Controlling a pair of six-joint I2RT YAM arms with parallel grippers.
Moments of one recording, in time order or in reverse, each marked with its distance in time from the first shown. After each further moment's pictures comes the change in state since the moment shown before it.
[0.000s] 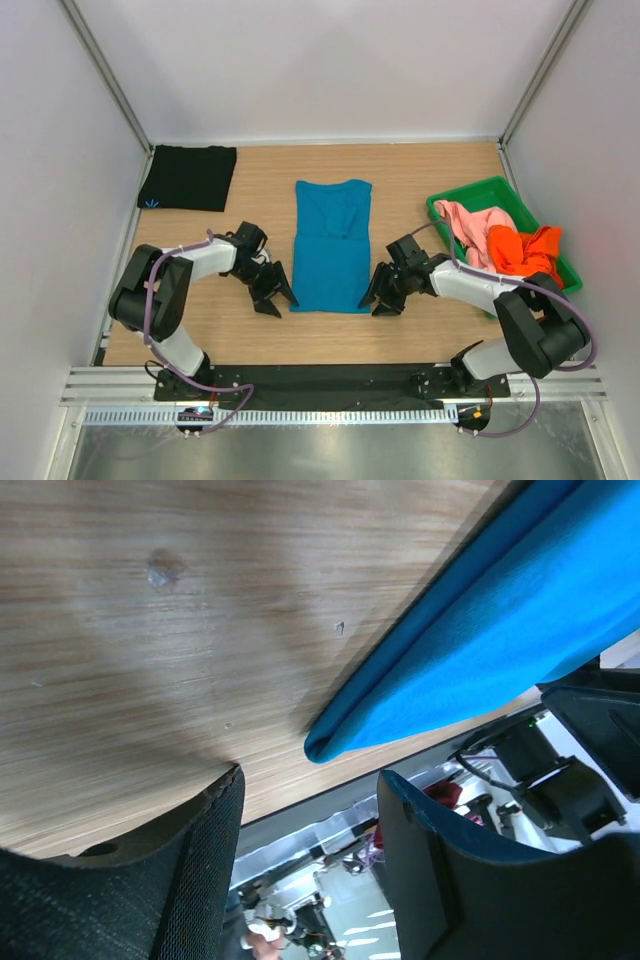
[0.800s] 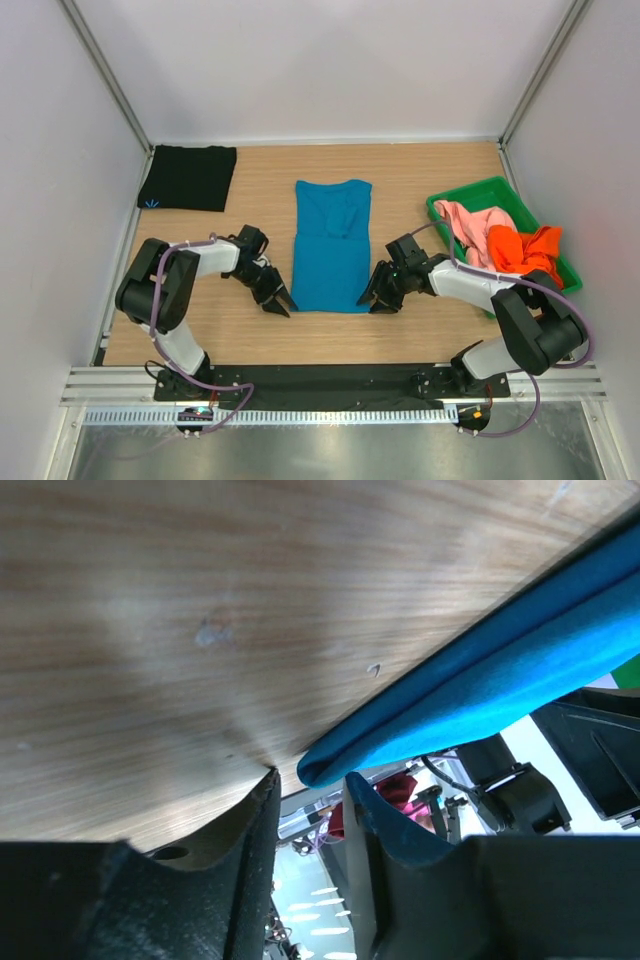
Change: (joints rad) left arm 0.001 0.060 -0.013 0.044 0.050 -0.119; right arm 0.000 0.020 -0.005 0.060 -0.002 0.055
